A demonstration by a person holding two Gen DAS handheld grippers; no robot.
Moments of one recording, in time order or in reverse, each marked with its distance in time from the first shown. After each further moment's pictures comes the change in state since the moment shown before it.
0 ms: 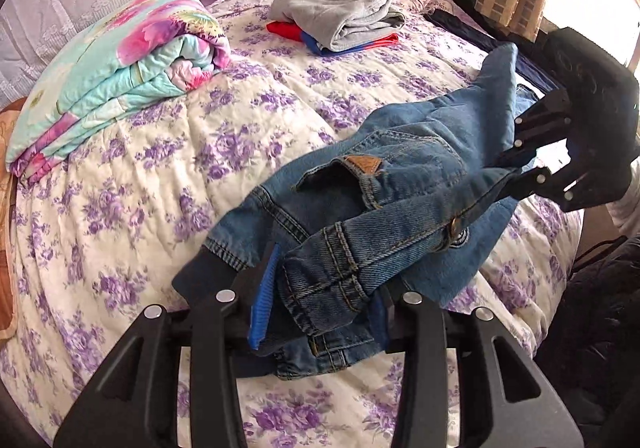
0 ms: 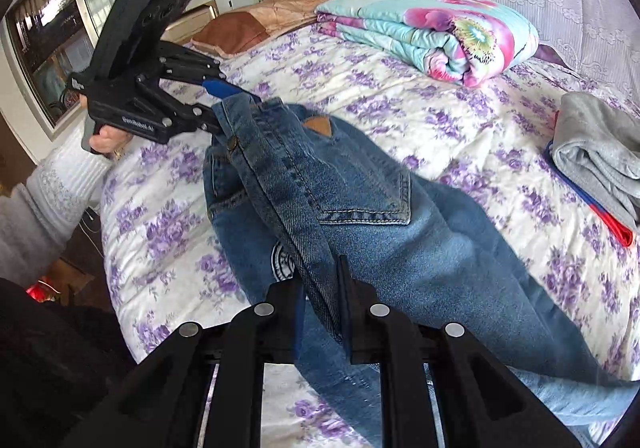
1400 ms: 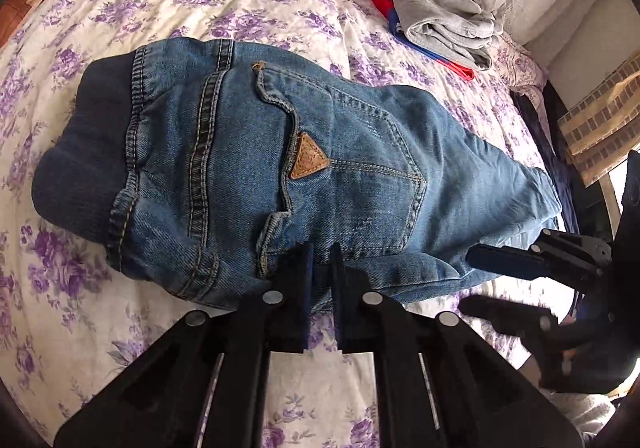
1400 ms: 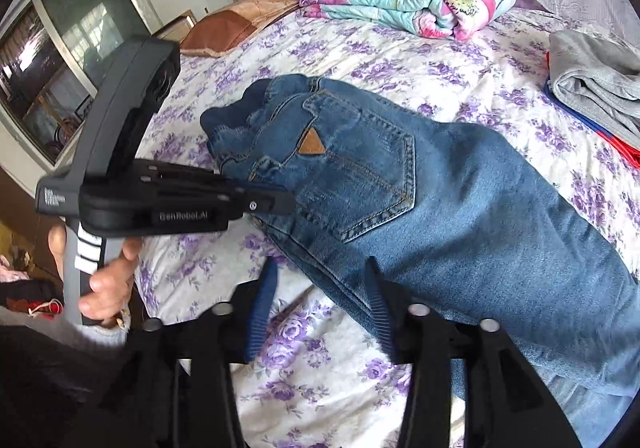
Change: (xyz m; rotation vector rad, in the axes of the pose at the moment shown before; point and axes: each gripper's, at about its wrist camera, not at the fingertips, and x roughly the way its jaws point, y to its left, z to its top) left arm 0.043 -0.061 -0.025 -0.653 0.025 0.014; right arm -0.009 0.011 -0.017 0.188 0.022 0.035
